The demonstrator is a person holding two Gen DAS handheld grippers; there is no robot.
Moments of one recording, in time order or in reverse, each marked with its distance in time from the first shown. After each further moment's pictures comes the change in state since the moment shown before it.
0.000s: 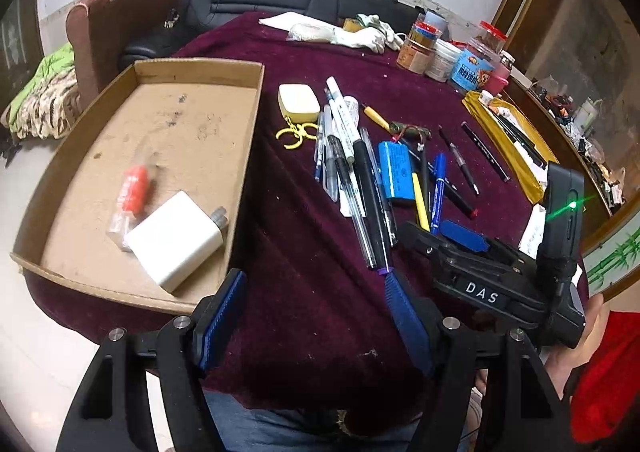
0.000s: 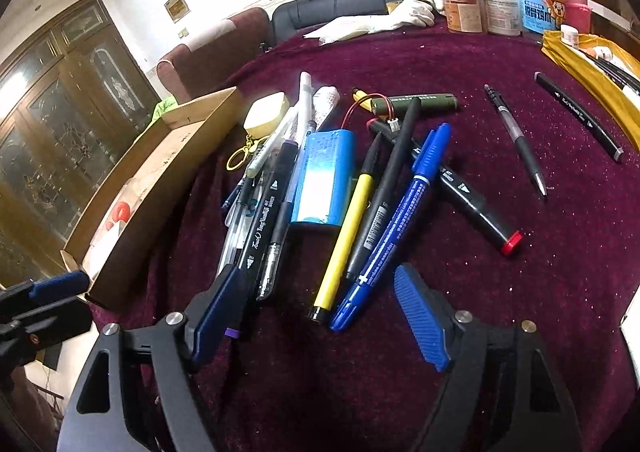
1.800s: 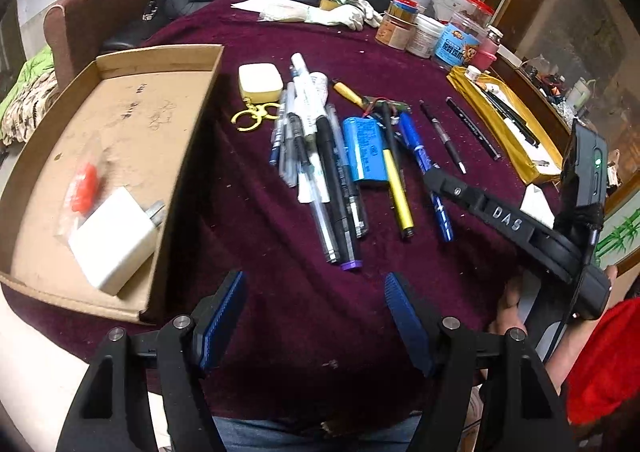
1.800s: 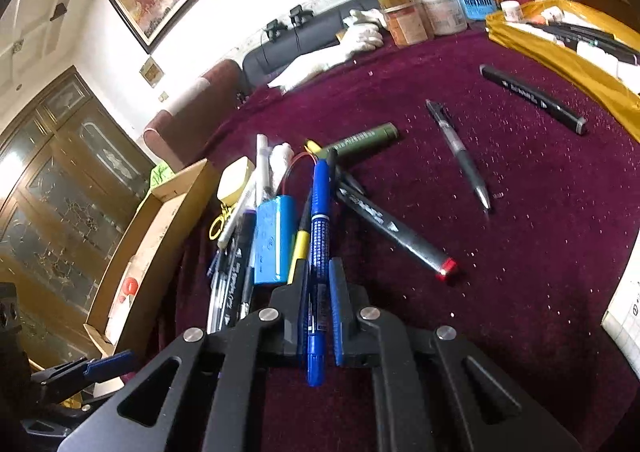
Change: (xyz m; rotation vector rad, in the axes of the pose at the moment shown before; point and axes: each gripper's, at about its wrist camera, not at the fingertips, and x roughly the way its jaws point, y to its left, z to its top) left arm 0.027 -0.034 0.003 0.041 0.056 -0.035; right arm -0.020 -0.046 0.013 0.213 -0.124 0.026
